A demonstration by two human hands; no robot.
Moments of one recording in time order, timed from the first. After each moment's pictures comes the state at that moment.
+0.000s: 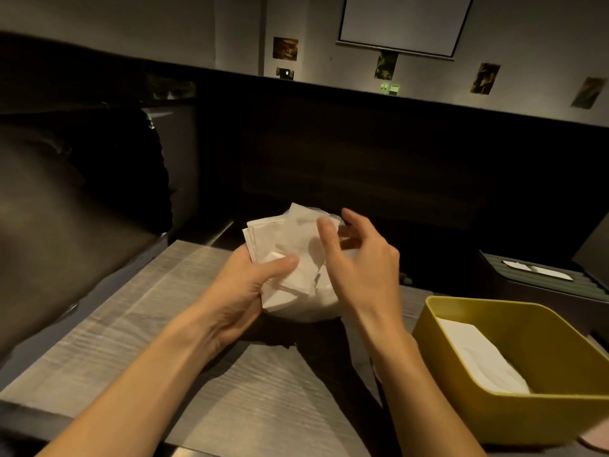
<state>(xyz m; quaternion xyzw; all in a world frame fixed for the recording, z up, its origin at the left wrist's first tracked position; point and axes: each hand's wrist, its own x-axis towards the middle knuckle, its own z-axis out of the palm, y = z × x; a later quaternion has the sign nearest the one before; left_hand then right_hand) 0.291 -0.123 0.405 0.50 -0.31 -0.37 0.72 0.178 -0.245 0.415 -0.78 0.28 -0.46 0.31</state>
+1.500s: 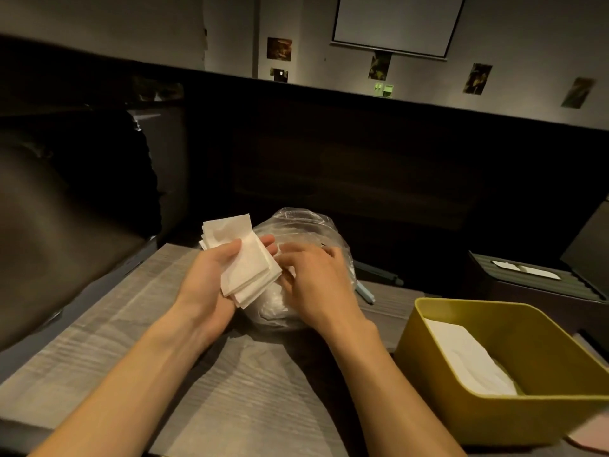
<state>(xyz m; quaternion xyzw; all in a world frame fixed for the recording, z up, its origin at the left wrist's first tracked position) 0.303 -0.127 0.408 0.46 -0.15 -0.37 0.79 0.209 -0.251 0.398 -0.95 0.19 -0.23 0.07</state>
